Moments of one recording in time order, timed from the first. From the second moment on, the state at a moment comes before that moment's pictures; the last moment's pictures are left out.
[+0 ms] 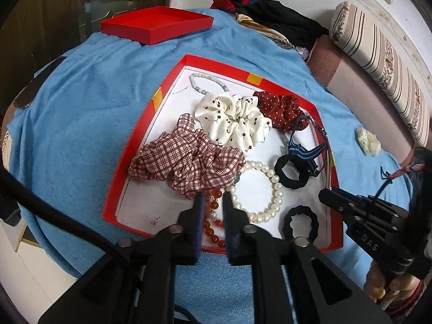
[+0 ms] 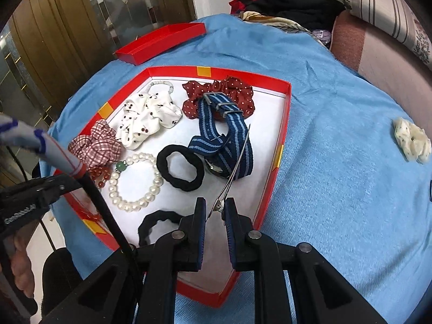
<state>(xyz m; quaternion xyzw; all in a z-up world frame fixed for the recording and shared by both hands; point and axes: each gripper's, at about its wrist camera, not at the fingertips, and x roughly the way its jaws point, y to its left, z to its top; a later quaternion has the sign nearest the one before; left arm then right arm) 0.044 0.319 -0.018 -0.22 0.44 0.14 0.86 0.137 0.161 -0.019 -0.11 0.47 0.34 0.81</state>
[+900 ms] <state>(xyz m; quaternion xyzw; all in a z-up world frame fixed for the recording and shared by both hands) -0.006 0.258 0.059 -0.10 0.34 0.23 0.91 0.084 0.070 0.030 -0.04 0.45 0.30 0.84</state>
